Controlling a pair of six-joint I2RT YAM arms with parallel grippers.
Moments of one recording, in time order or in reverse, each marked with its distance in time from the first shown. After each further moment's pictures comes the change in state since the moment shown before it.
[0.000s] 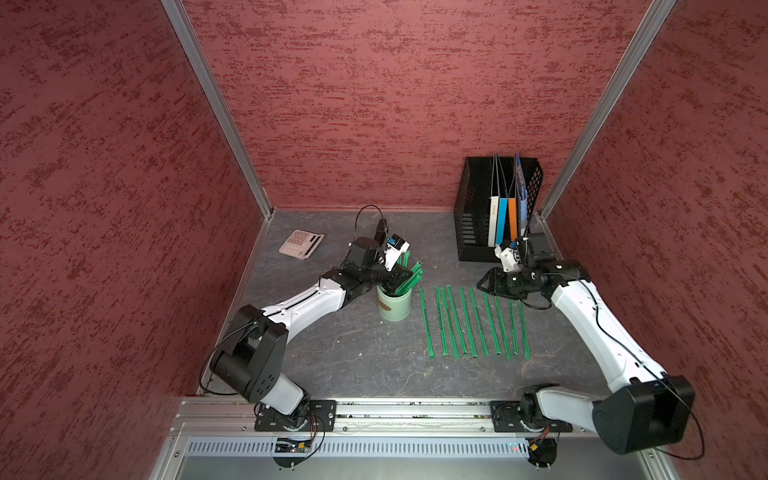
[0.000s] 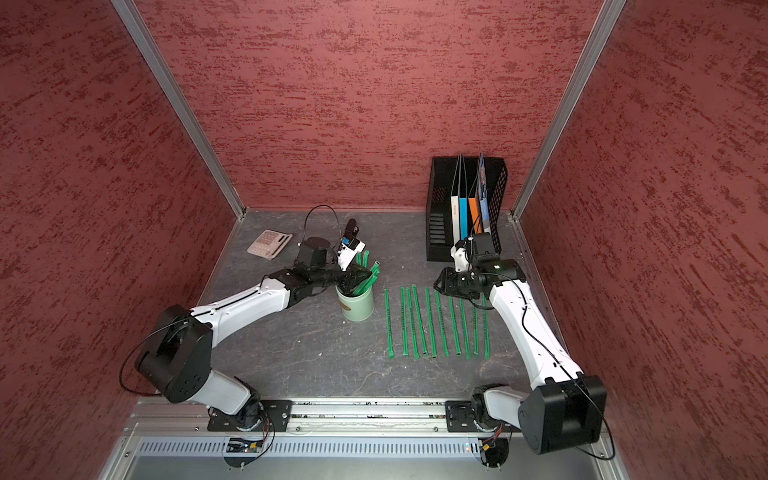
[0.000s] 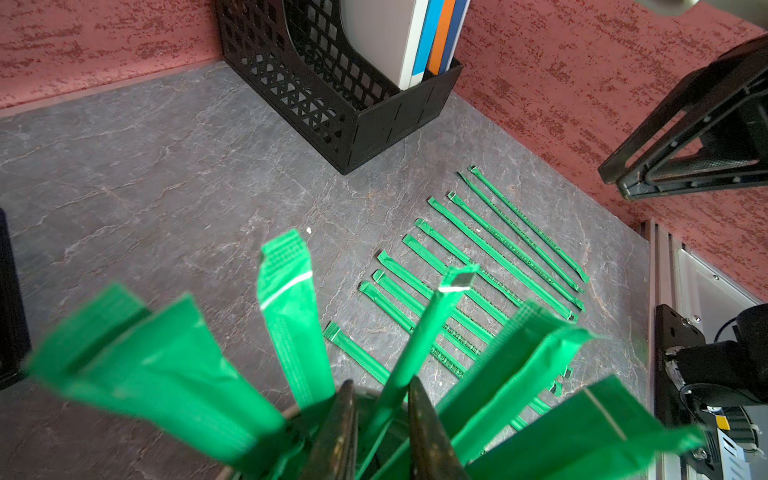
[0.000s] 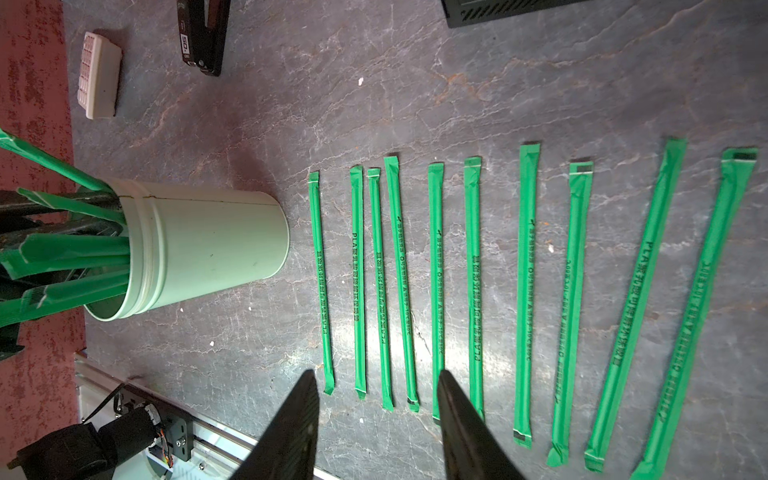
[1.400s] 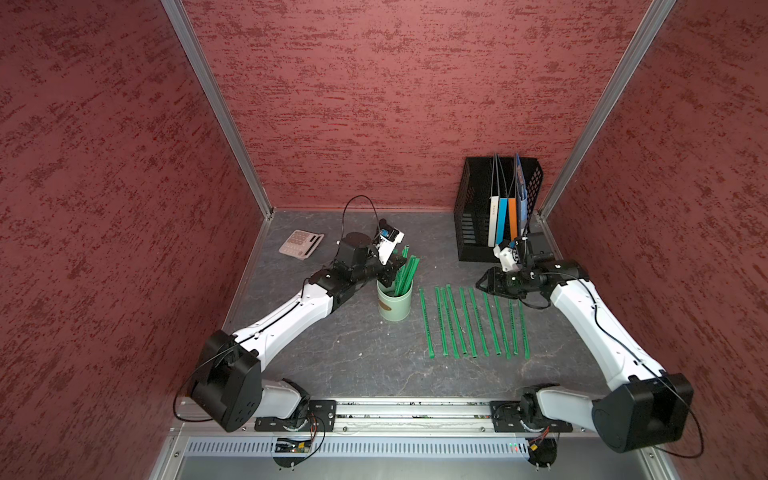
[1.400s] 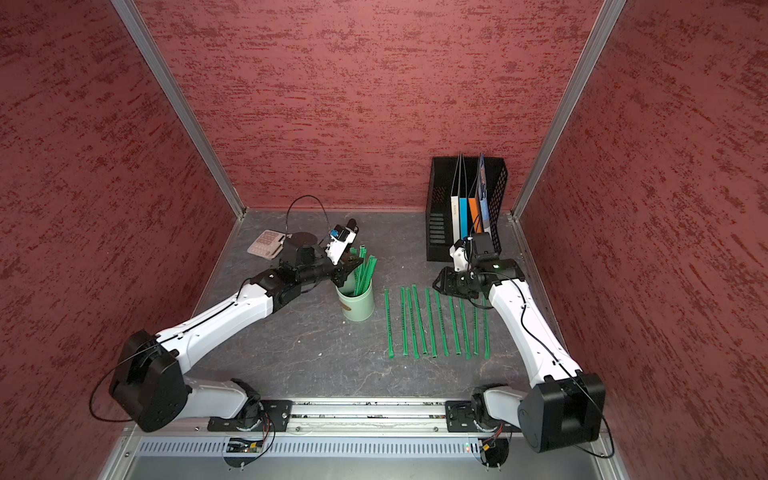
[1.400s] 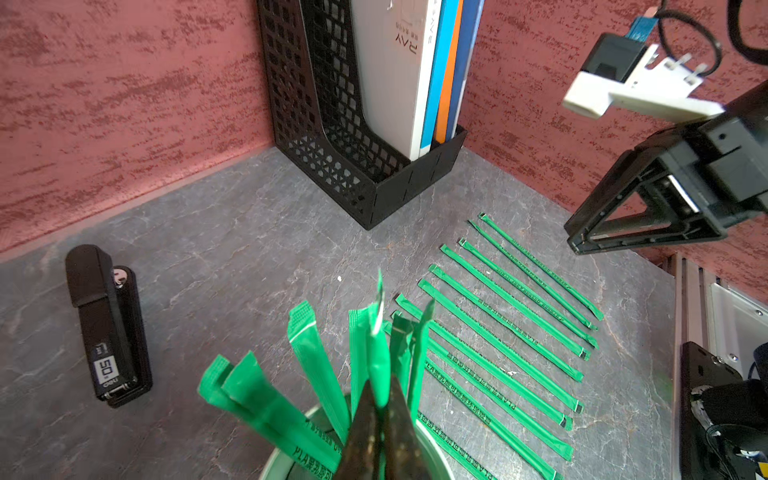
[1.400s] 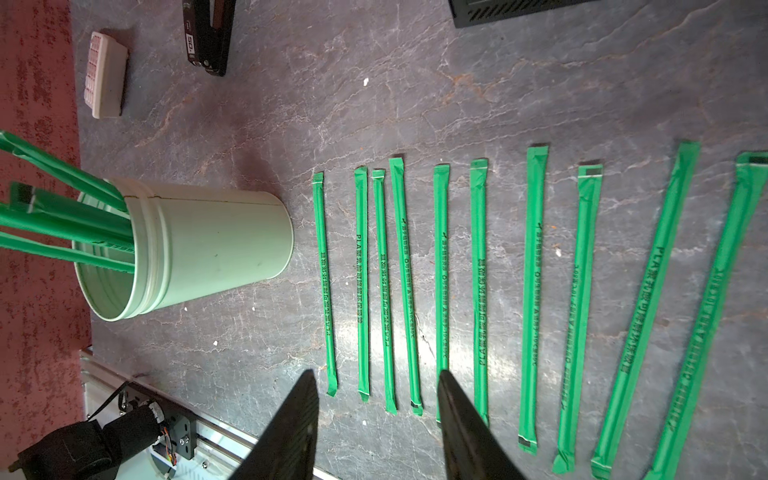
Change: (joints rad) left arm -0.016 -0.185 0.020 -0.057 -0.117 0.027; right arm 0.001 0.006 -0.002 0.015 -0.017 0.000
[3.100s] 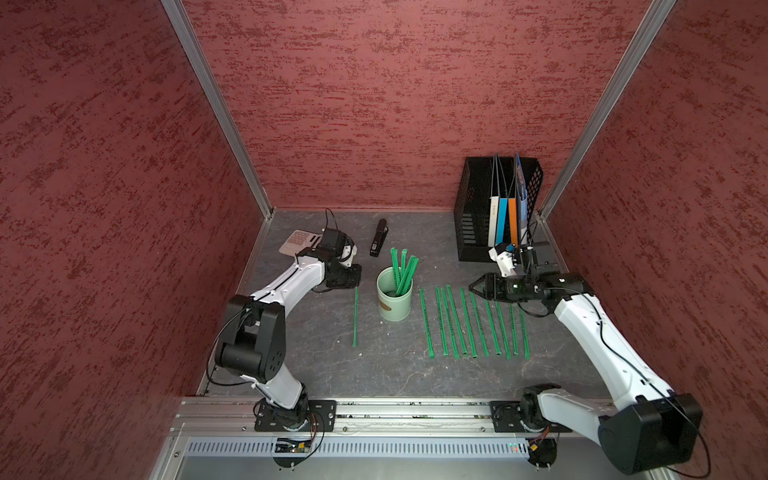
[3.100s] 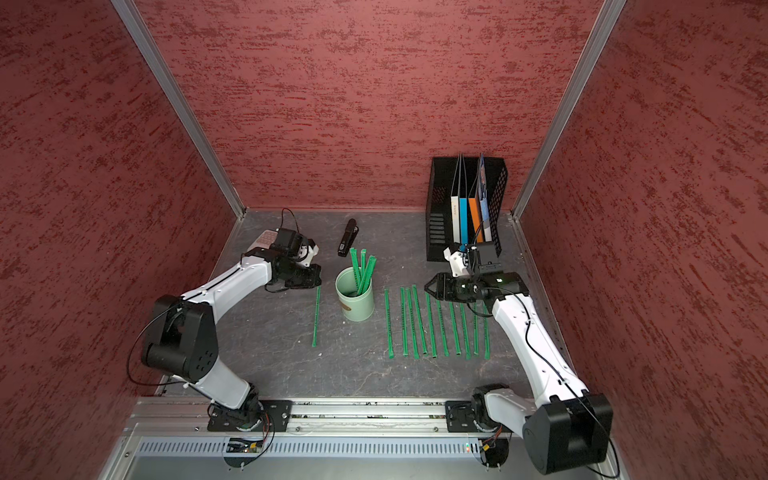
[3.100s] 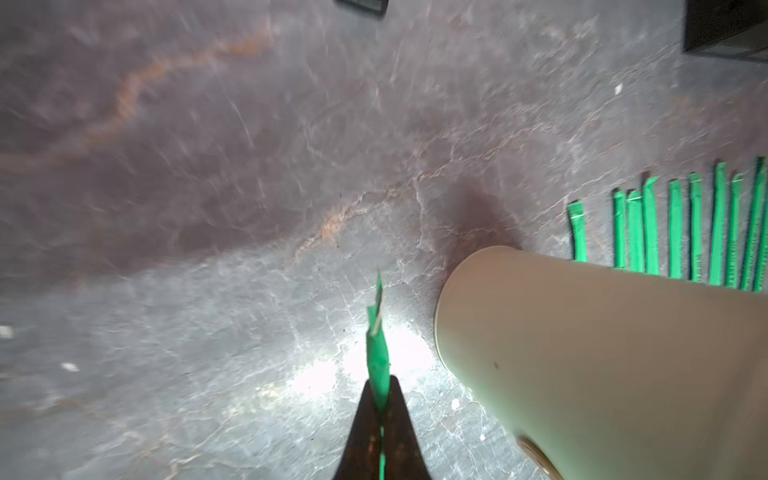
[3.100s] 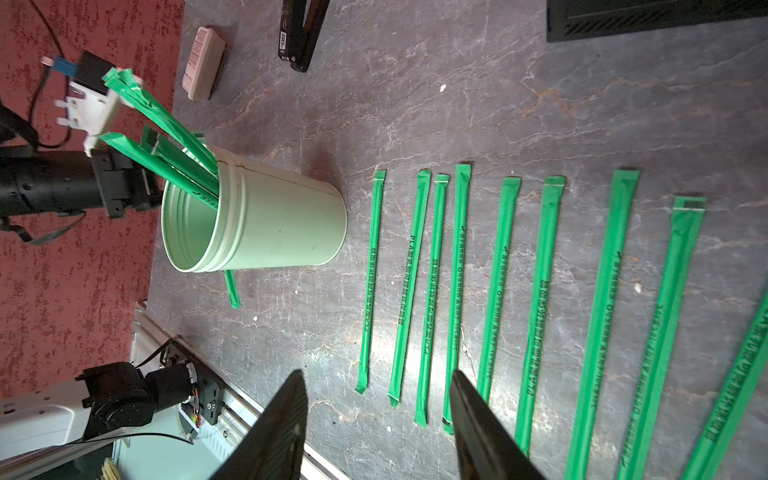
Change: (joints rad) left arm 0.296 0.285 0.130 -0.613 -0.071 -0.203; right arm 0.000 -0.100 -0.109 0.118 -0.155 -0.050
